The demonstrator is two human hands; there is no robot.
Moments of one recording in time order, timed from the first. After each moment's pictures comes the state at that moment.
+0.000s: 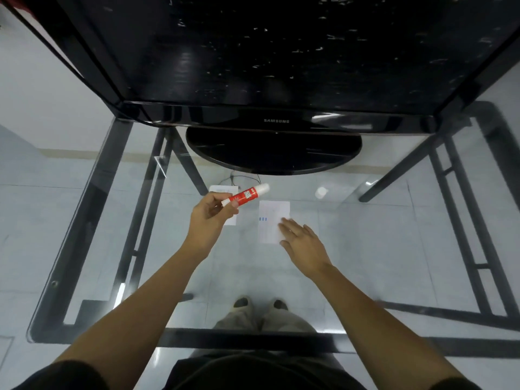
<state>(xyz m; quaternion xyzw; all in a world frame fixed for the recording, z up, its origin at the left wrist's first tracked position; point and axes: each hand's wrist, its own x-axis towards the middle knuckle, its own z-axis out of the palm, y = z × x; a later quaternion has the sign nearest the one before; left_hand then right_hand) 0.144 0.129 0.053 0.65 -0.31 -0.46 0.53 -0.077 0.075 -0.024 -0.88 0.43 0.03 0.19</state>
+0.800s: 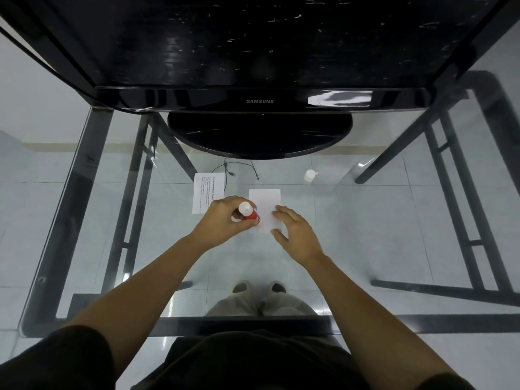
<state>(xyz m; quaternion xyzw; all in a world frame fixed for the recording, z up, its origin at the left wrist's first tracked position) 0.111 0.113 0.035 0.66 -0.61 -0.35 0.26 -0.087 0.080 -0.021 -0.79 0.51 -0.06 0.34</state>
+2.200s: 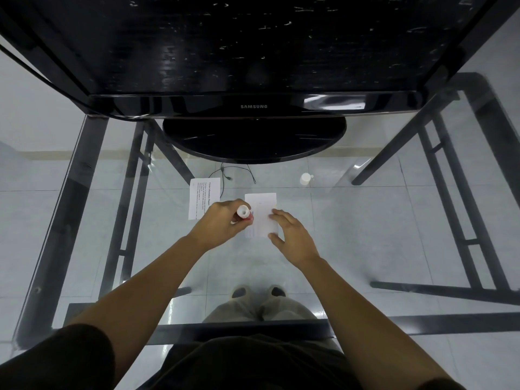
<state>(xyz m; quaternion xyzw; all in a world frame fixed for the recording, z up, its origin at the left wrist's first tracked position) 0.116 0.109 0.032 0.65 -0.67 -0.29 0.20 -0.082 0.083 -0.024 -0.77 0.52 -0.05 0.36</state>
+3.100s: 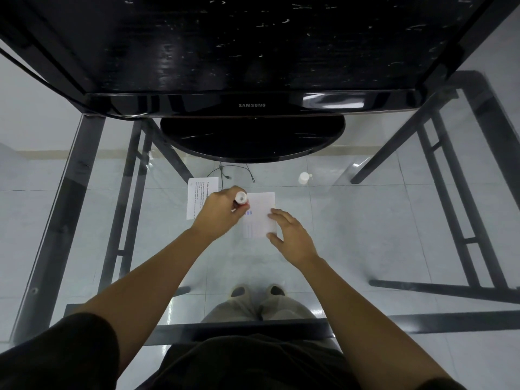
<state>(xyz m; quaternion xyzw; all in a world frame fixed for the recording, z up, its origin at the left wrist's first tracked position) 0.111 0.090 0.030 0.69 -0.64 -0.23 0.24 -0.085 0.081 -0.024 -0.77 0.52 -0.06 0.36</state>
